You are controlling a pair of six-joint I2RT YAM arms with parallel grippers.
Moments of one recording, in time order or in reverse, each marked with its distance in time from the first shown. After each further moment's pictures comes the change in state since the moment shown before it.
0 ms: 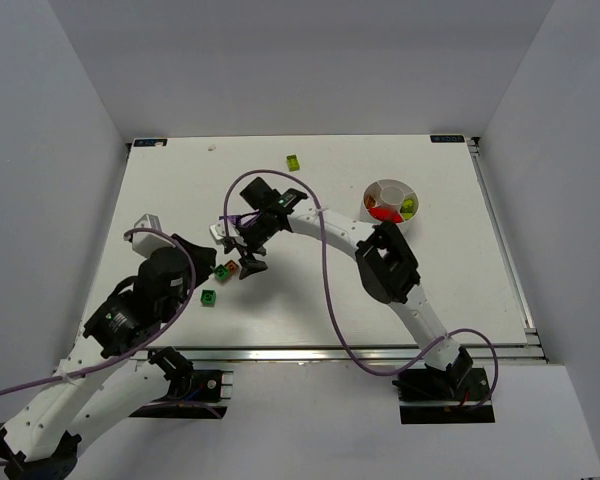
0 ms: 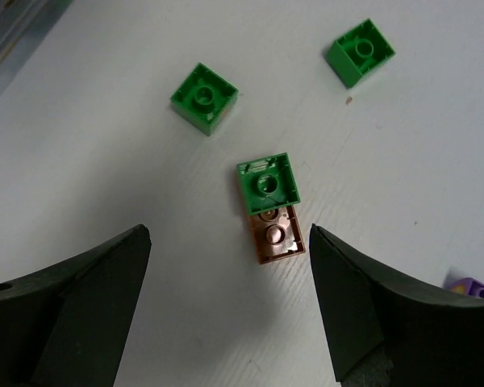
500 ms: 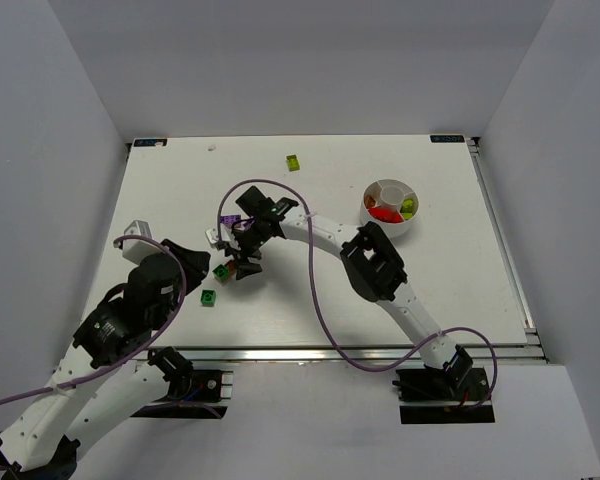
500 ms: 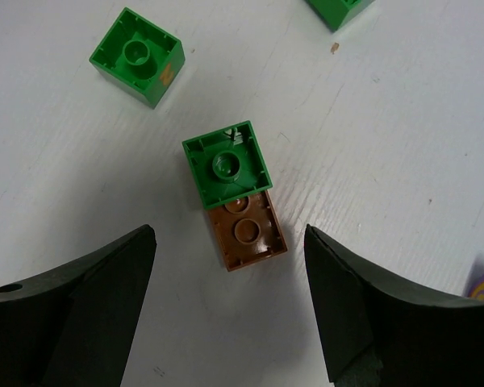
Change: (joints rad) left arm 0.000 -0.063 0.019 -0.073 -0.011 -0.026; right arm 0.009 0.148 0.067 0.108 0.078 0.103
